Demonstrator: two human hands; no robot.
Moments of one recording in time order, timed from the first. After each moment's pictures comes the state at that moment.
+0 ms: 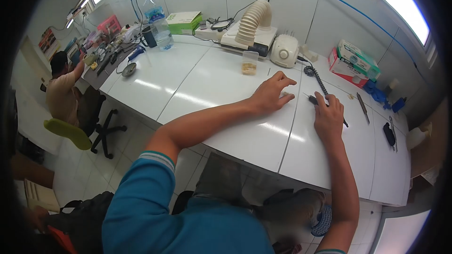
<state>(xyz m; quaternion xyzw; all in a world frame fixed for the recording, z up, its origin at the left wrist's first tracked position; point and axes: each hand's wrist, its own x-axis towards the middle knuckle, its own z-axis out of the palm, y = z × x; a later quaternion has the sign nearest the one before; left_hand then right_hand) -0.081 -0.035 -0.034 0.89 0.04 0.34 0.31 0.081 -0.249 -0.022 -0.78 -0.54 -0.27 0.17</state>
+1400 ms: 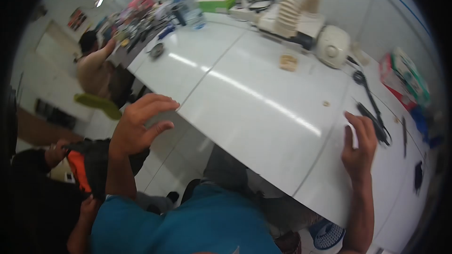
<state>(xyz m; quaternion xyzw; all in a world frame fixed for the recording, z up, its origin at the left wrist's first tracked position) -0.414 -0.057 0.130 0.93 0.30 0.18 0.13 0.058 -0.236 0.005 -0.65 -0.65 -0.13 0.38</state>
